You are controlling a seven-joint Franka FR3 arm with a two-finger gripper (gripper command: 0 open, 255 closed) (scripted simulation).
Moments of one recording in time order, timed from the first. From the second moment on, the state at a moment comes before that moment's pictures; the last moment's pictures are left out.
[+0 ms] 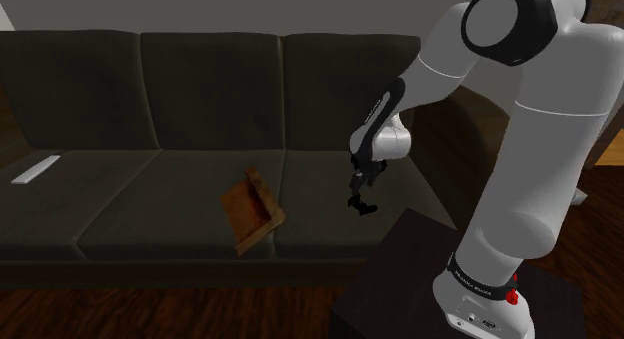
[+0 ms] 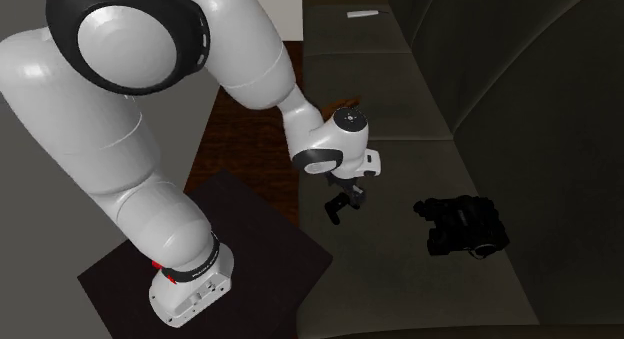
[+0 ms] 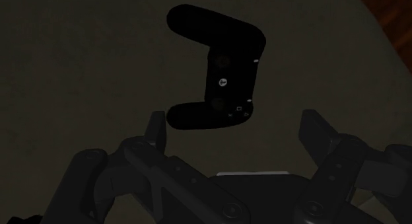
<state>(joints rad) 0.05 0.10 -0.40 -2.67 0.33 2.84 -0.53</state>
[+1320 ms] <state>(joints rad) -0.11 0.34 -0.18 -2.58 0.68 2.96 -0.81</state>
